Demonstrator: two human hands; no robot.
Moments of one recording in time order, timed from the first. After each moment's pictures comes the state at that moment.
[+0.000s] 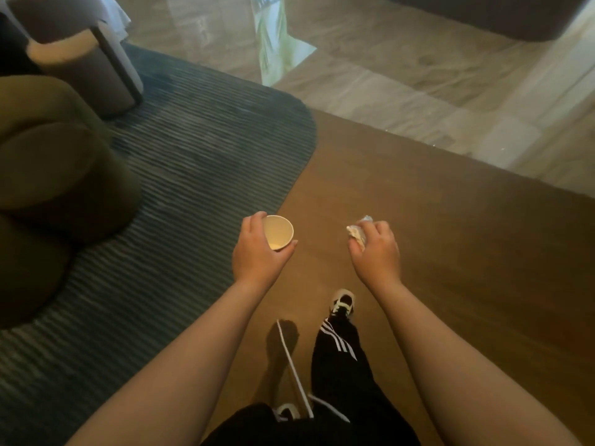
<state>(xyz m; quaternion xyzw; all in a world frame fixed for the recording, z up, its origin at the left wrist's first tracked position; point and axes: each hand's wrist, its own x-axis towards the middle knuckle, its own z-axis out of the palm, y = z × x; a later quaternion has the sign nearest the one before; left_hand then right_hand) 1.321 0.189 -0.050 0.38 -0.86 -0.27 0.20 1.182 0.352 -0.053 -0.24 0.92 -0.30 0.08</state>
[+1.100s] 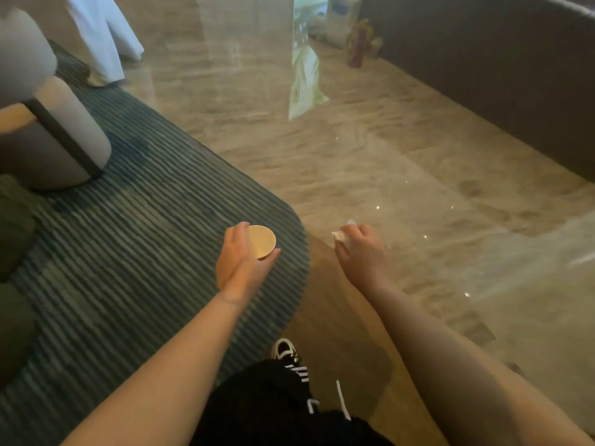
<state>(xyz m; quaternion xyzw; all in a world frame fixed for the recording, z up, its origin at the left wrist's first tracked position) 0.560 -0.381 -0.071 0.49 -0.79 -0.28 0.23 0.373 -0.253 -0.060 -0.41 0.87 -0.25 0.09</state>
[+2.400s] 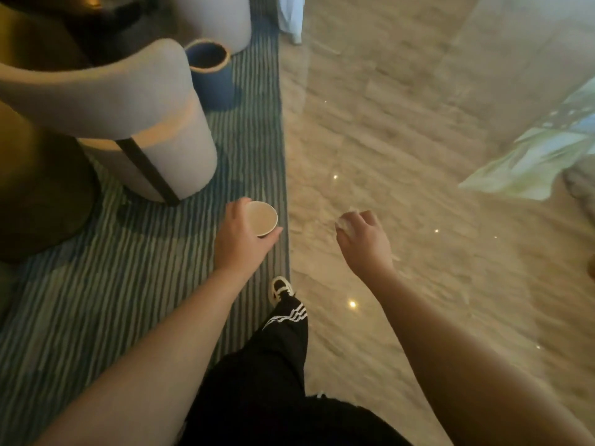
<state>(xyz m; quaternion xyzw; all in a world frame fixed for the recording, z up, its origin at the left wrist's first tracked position) 0.241 -1.300 -0.100 0.76 -0.56 -0.13 0.31 0.014 -1.339 -0.093 -0.72 0.63 -0.19 0.22</state>
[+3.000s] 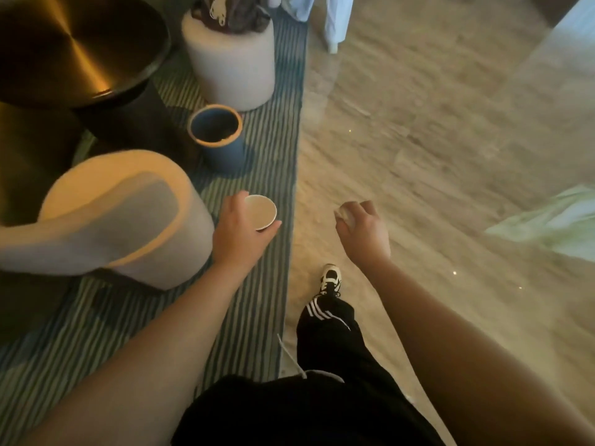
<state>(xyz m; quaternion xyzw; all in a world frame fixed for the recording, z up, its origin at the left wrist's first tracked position) 0.331 -1.809 -0.072 0.78 -0.51 -0.11 0.35 0.113 -1.886 -0.069 -0.75 0.59 -0.20 0.23</state>
